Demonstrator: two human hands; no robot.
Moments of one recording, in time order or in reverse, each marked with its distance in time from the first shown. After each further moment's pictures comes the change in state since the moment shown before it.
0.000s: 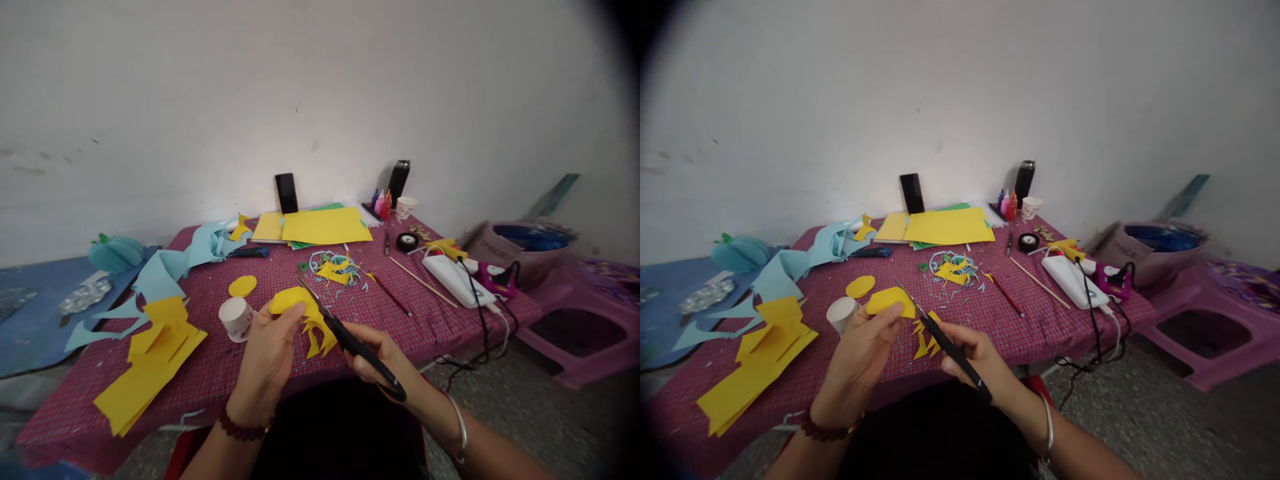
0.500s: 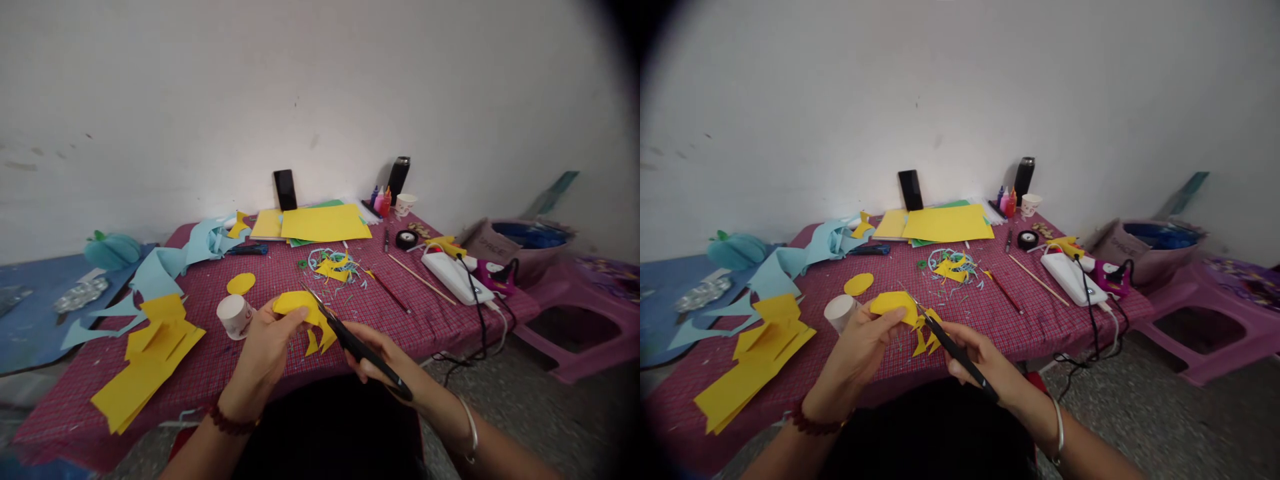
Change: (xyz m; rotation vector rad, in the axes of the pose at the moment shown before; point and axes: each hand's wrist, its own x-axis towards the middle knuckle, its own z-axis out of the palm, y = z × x) left_hand 0.004 -0.001 -0.010 0.177 -0.050 -0.079; right_hand -0.011 0.006 -0.012 0.043 -0.102 0.144
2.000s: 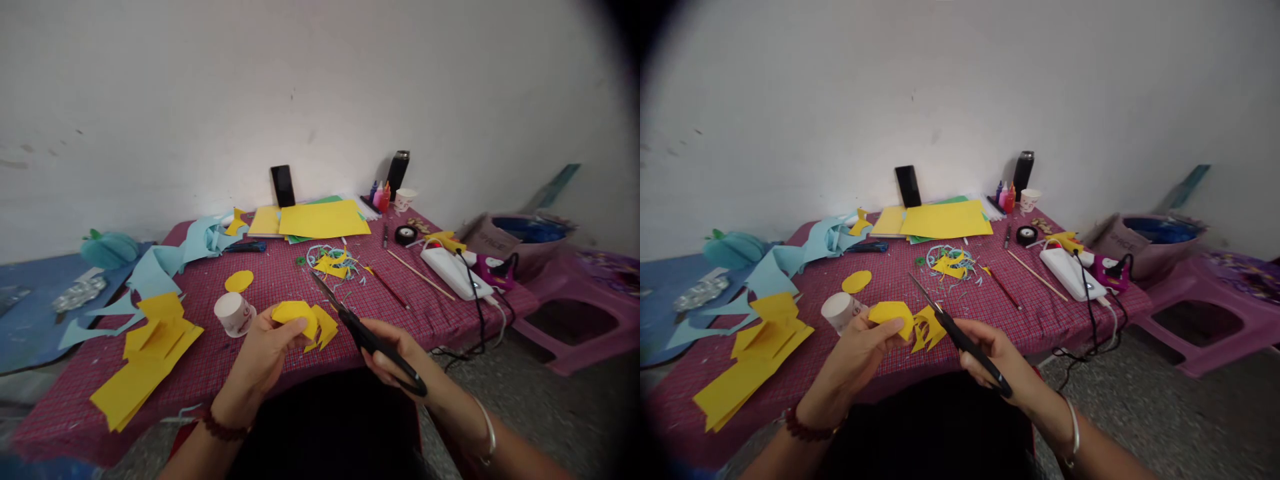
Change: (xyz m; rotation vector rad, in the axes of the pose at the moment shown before) left_hand -0.010 -0.004 -0.012 0.055 -0.043 -0.129; right_hand -0.015 -0.004 -0.011 0.025 0.074 0.020
